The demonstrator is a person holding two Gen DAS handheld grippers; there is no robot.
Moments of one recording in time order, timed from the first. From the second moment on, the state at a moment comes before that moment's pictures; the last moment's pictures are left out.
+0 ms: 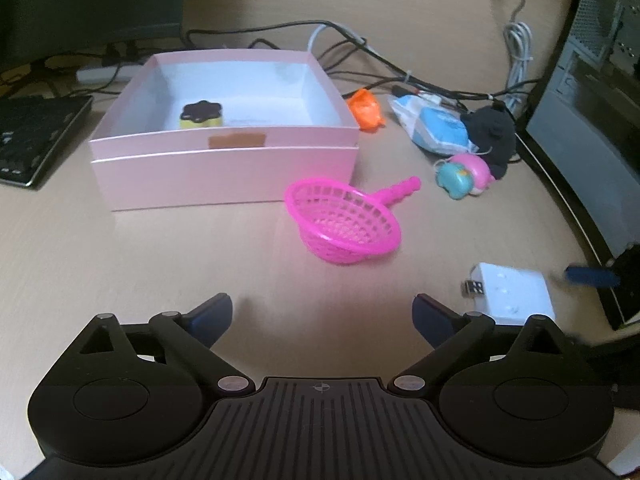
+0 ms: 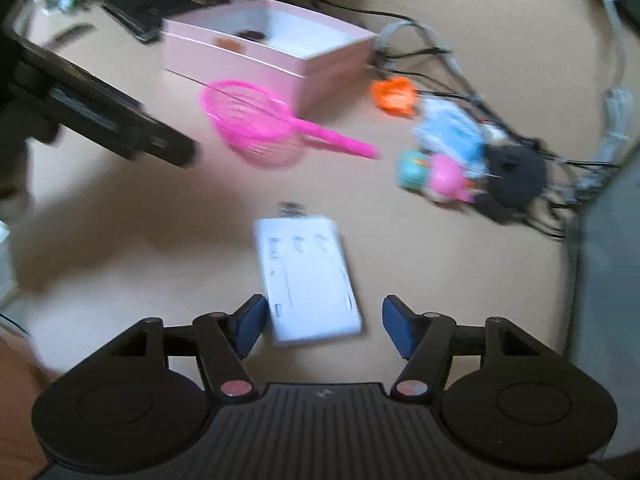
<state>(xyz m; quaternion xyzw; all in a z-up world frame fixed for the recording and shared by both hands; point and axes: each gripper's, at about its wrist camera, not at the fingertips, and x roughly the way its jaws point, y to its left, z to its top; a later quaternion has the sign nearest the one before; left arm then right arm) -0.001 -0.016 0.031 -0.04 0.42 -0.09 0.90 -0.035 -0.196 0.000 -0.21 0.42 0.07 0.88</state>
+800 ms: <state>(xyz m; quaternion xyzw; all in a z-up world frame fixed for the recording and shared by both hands) -0.034 0.022 0.050 0.01 0.38 -0.08 0.92 -0.007 -0.194 -0.024 -0.01 0.36 -0.03 0.93</state>
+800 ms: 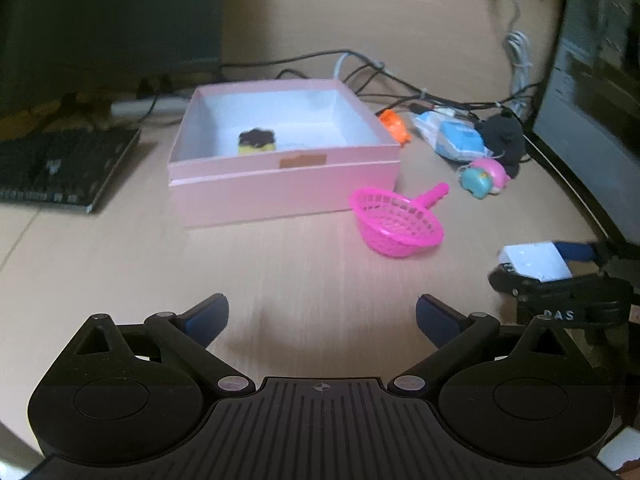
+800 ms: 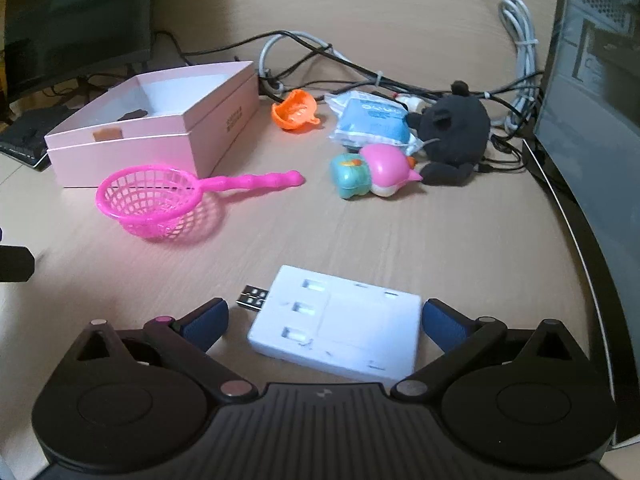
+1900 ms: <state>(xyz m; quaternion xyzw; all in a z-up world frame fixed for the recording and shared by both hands) -0.018 -0.020 0.057 0.06 0.38 -0.18 0.91 -0.079 -0.188 0.050 -0.11 0.33 0.01 0.94</state>
